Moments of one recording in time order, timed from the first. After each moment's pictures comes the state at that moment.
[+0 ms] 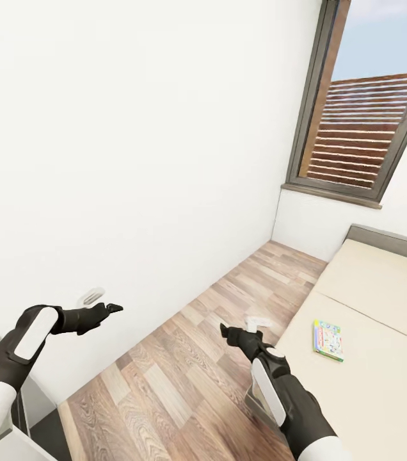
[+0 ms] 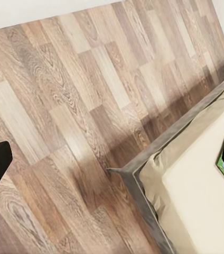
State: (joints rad) left arm -0.69 0.34 -0.04 -0.95 0.92 0.92 0.03; right arm -0.47 0.13 0.17 -1.03 -0.28 0.32 -0.08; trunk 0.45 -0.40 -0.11
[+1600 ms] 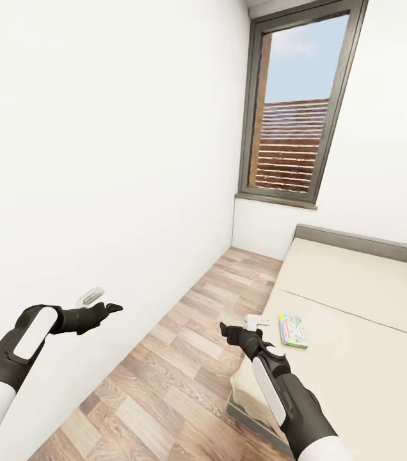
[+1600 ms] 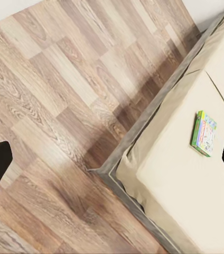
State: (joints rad) left arm -0.69 0.34 -0.04 -0.95 0.92 0.92 0.02; right arm -0.47 0.13 0.17 -1.05 -0.27 0.34 -0.09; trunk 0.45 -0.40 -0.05
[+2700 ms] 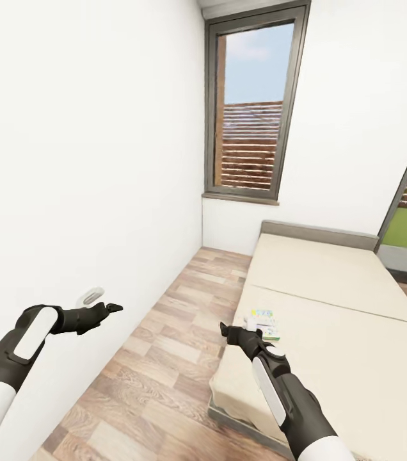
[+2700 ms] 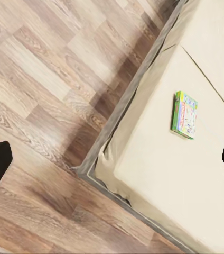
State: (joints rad) left arm -0.69 0.34 -0.04 -0.95 0.92 0.92 0.02; right arm -0.47 0.13 0.17 -1.05 -0.27 0.34 -0.09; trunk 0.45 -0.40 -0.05
